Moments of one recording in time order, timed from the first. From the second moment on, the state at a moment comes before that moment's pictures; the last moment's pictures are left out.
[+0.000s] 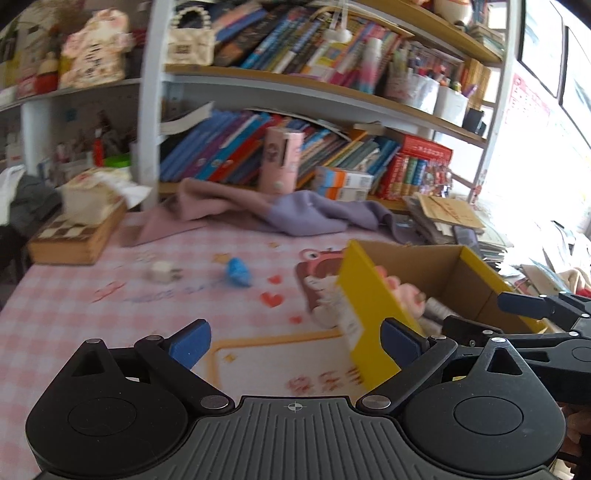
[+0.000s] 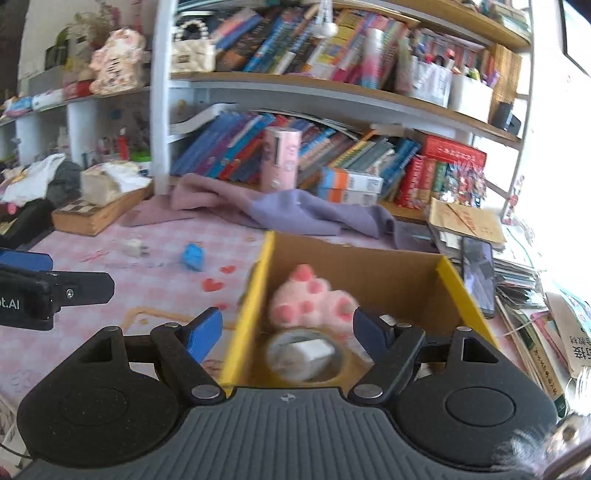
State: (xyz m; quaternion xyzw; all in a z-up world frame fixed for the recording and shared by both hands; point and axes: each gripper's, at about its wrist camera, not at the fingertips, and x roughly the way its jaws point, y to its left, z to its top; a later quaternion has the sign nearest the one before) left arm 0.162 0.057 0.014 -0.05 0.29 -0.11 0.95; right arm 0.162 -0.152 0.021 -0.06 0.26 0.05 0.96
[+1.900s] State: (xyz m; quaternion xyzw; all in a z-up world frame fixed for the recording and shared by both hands) left arm 0.282 0.152 -0.037 0.00 0.36 -0.06 0.93; right arm 0.326 -0.023 -0.035 -0.04 0.37 0.11 0.92
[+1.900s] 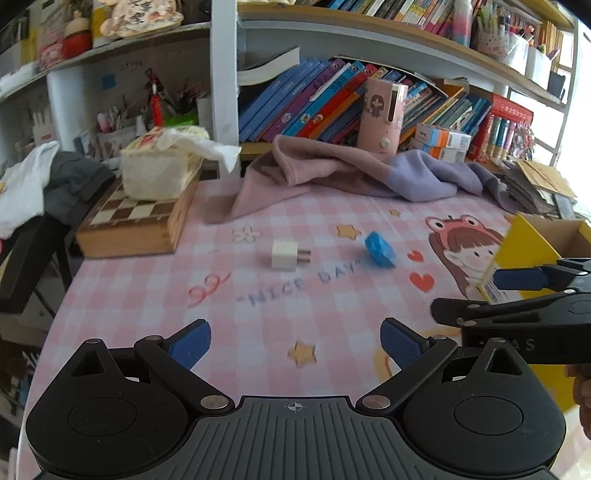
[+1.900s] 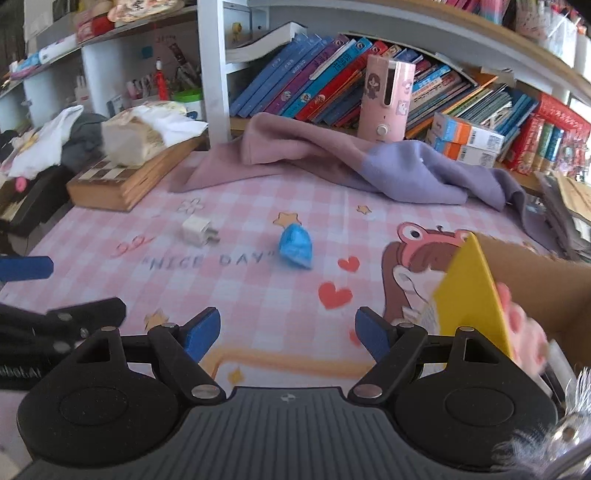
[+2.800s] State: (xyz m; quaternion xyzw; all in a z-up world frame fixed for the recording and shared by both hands) left arm 0.421 0.135 -0.107 0.05 0.40 -0.06 0.91; right arm 0.477 -0.013 -0.090 -0.02 0.45 0.11 0.88
